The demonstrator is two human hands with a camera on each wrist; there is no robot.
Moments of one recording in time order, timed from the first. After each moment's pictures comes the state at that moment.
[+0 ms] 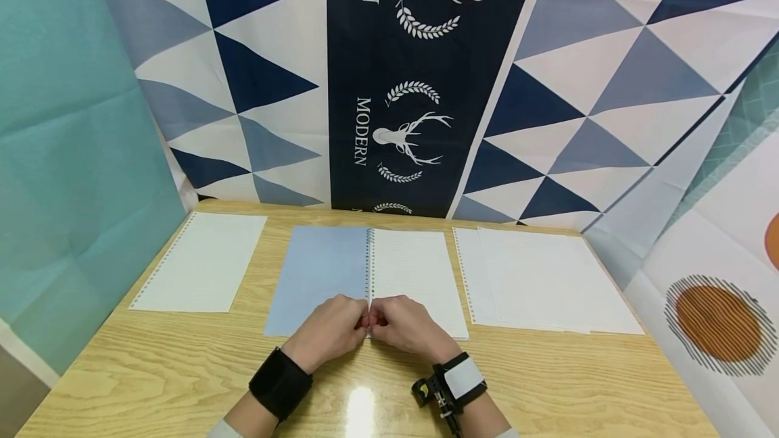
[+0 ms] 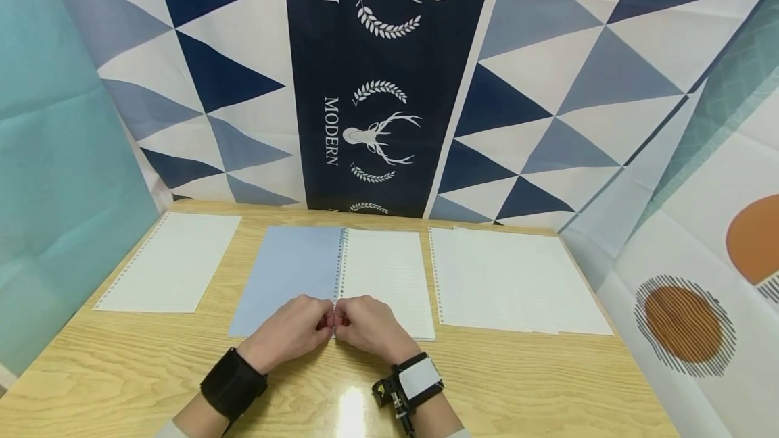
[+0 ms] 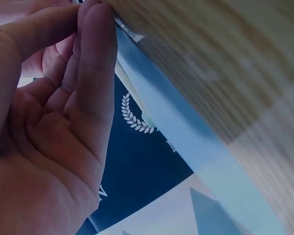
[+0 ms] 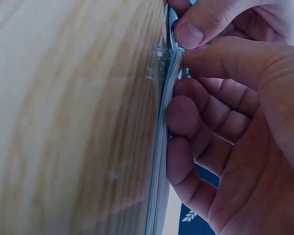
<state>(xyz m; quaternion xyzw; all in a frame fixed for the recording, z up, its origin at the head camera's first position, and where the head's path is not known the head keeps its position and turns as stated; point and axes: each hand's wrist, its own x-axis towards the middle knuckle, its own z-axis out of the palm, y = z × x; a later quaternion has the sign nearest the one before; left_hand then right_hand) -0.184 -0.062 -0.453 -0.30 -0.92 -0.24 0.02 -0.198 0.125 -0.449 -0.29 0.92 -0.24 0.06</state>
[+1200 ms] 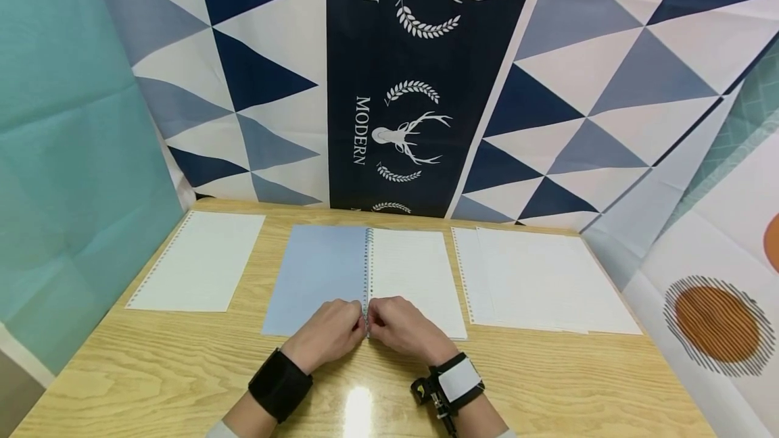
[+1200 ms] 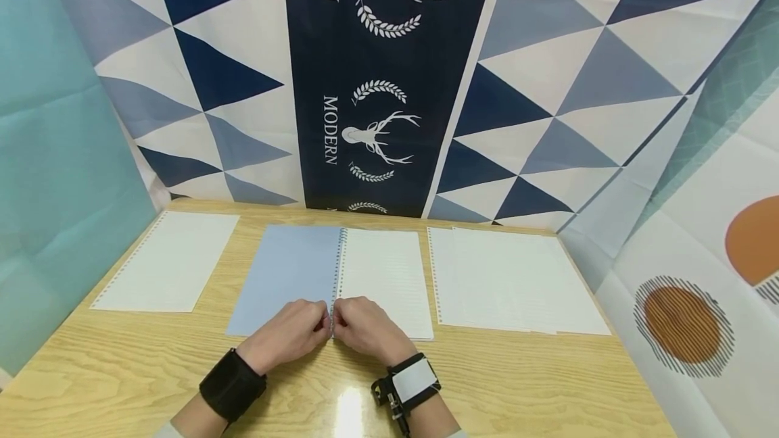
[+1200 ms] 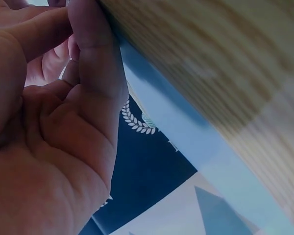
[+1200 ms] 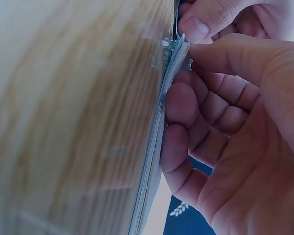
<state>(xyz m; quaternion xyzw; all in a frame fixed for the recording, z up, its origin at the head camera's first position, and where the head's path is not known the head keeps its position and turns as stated) -0.179 -0.065 -0.453 -0.30 -0.92 -0.26 0.01 -0.196 0.122 -0.445 -0.31 0.92 -0.23 0.06</state>
